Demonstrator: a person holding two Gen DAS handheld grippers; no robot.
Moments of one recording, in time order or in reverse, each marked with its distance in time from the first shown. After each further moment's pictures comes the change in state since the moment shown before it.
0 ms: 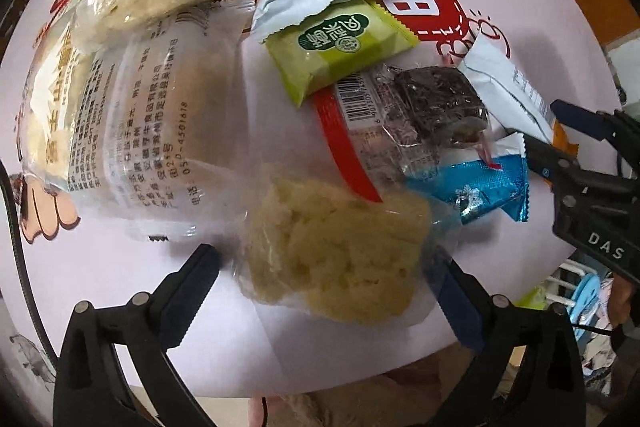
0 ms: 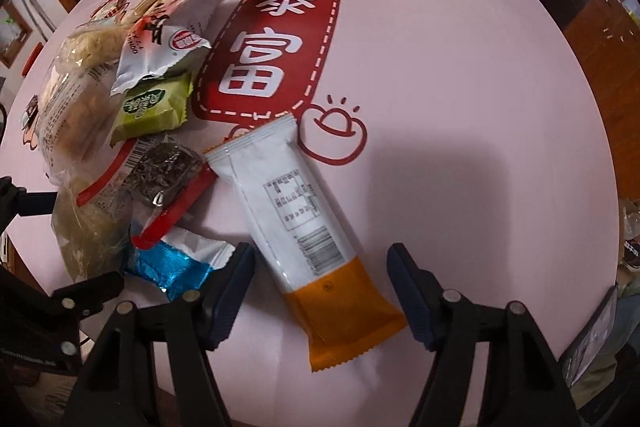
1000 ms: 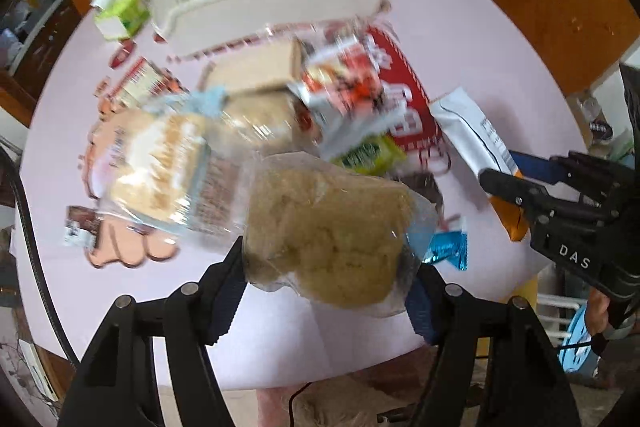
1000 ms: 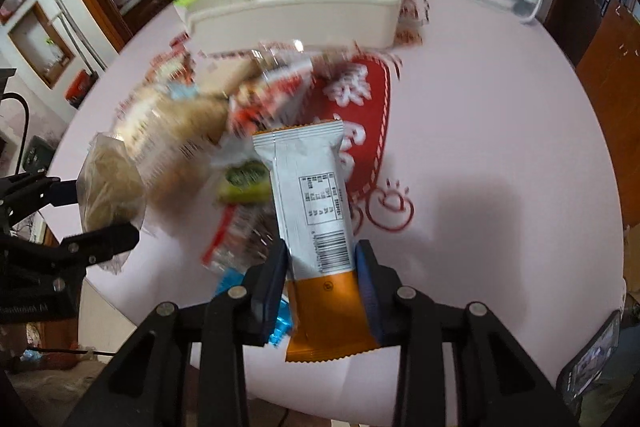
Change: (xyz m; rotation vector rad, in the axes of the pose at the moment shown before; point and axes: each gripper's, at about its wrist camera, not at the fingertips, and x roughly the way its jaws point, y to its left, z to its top) left arm -0.113 0.027 -0.005 -0.036 -0.279 -0.011; right arm -0.073 0.022 0.019 -0.017 -0.169 0.142
